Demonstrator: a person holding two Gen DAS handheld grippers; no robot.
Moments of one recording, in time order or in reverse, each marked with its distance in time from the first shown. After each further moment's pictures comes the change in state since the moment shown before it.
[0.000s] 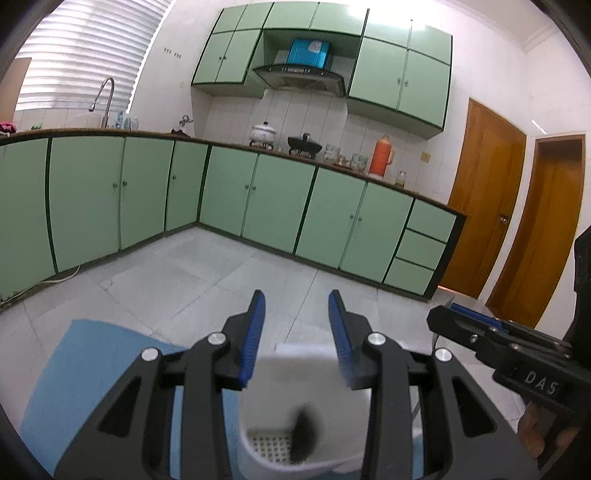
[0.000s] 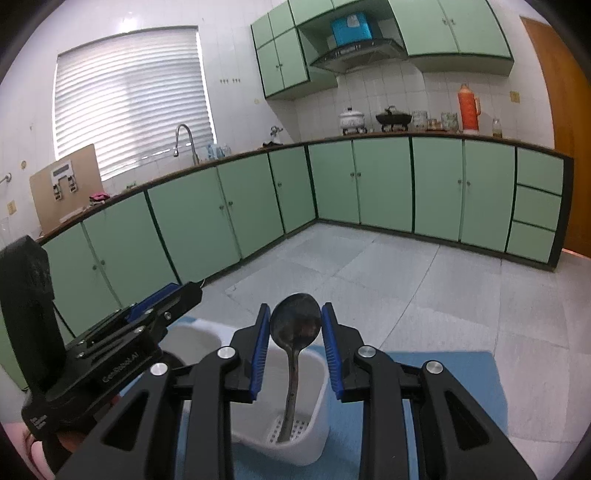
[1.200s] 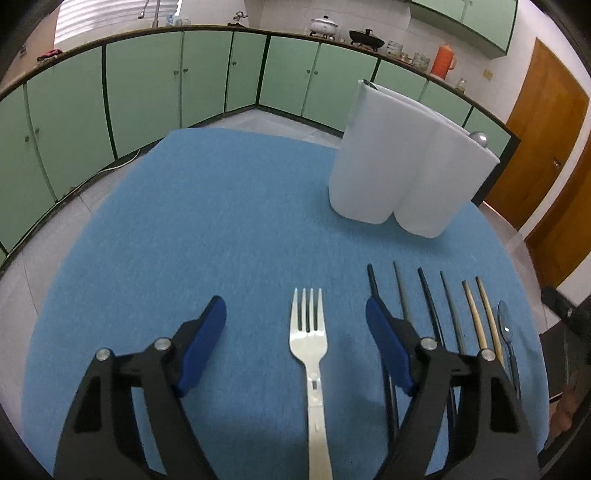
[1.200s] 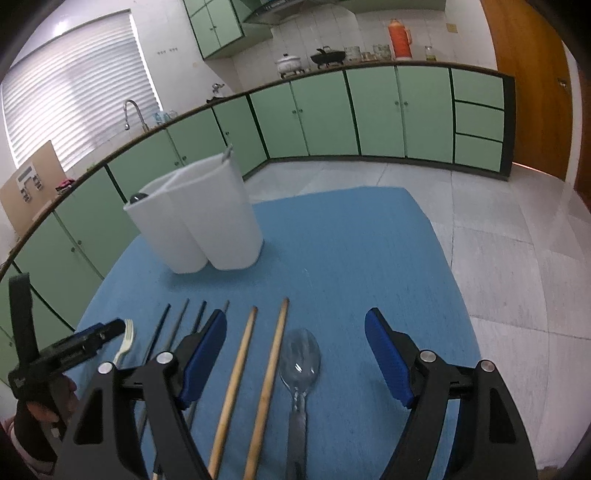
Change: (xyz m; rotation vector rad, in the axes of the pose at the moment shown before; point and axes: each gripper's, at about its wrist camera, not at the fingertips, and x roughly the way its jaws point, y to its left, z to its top) left arm -0.117 0.062 -0.114 -0.091 0.449 0.215; right arm -0.128 -0.048 -0.147 0.191 0.210 -0.143
